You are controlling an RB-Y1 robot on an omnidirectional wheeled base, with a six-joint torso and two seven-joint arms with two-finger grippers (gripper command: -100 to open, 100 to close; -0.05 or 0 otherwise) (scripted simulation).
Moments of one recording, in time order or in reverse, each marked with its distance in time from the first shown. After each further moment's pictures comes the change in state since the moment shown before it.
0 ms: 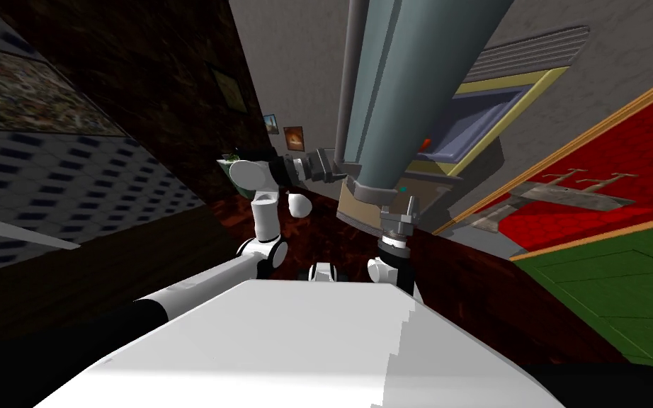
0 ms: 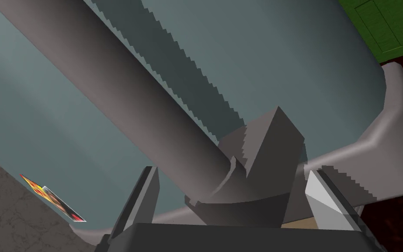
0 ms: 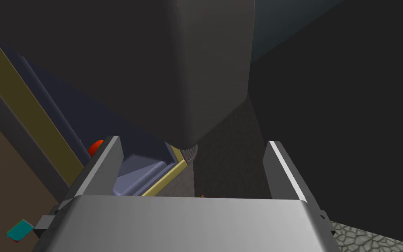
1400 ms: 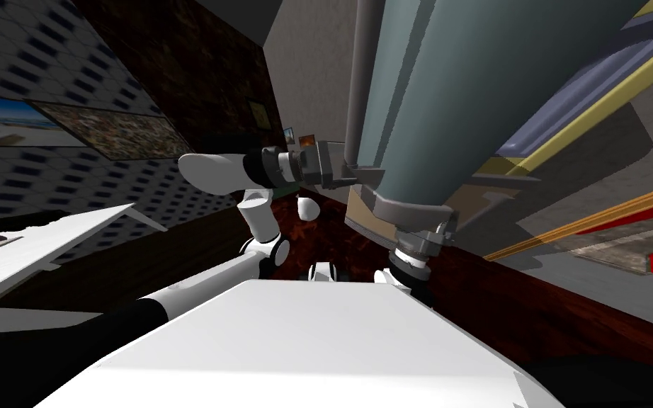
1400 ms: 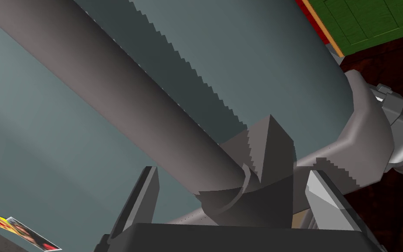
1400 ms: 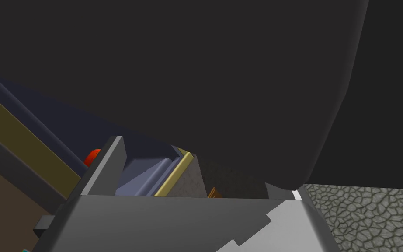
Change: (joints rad) left arm -0.027 -0.029 0.041 -0.188 0.162 0.181 0.215; right arm 0.144 0.005 -0.026 -0.048 -0.024 -0.216 -0.029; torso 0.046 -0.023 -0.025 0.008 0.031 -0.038
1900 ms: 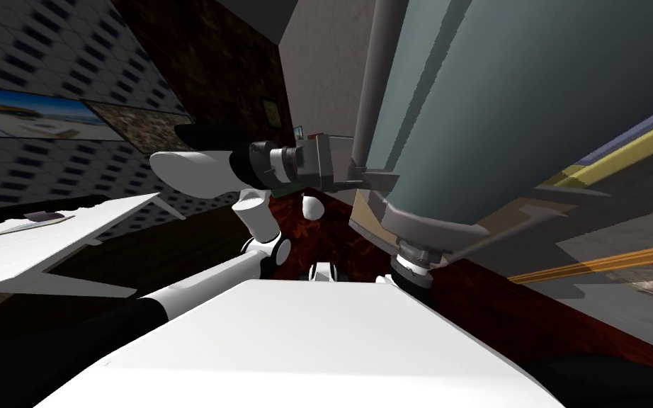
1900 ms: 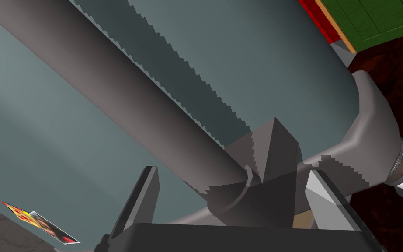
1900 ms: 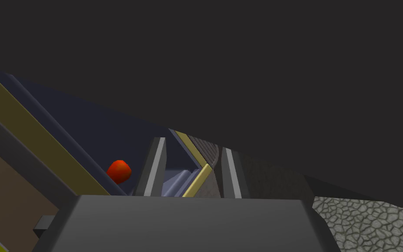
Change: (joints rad) left arm -0.016 -0.012 0.004 -0.067 0.040 0.029 0.037; right arm 0.058 0.004 -0.008 0.029 -0.007 -0.047 -0.004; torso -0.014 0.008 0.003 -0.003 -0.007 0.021
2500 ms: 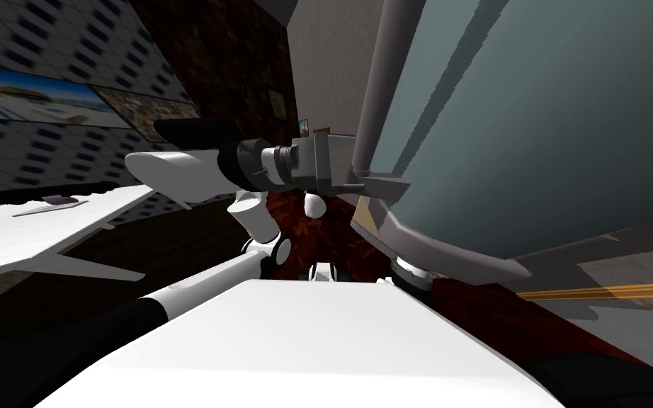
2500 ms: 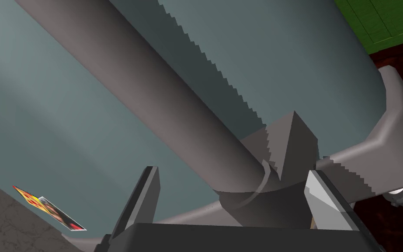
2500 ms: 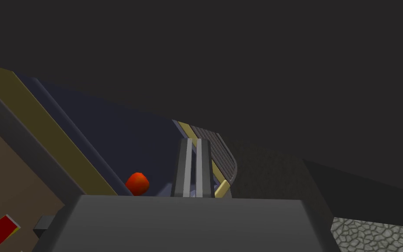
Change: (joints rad) left arm -0.003 -0.004 0.013 -0.045 0.036 0.028 0.033; right arm 0.022 0.003 -0.003 0.018 -0.004 -0.007 -0.001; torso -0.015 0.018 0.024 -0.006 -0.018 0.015
